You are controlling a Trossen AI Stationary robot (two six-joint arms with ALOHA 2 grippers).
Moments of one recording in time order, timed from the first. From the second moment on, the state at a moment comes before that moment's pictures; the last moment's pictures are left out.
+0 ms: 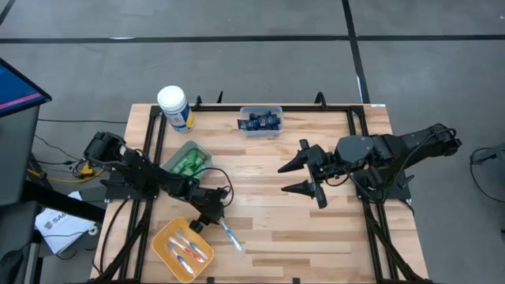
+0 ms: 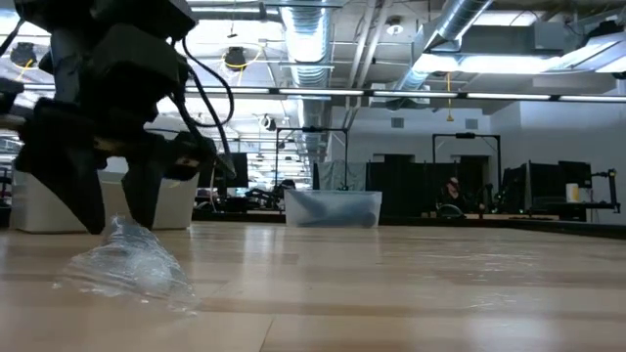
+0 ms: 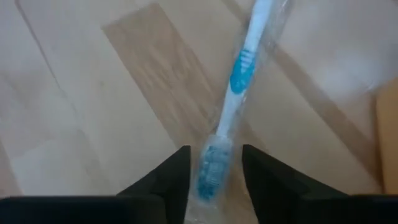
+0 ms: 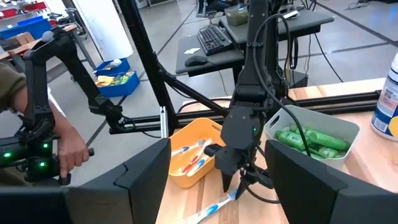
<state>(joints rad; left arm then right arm) -0.32 1.56 0.61 0.01 0.16 0.21 0.31 1.22 1.32 -0.34 0.10 0.26</state>
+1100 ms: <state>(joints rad) -0.45 0.87 0.61 -0.42 0.22 -0.27 0.30 1.22 1.32 -0.34 0.10 0.26</state>
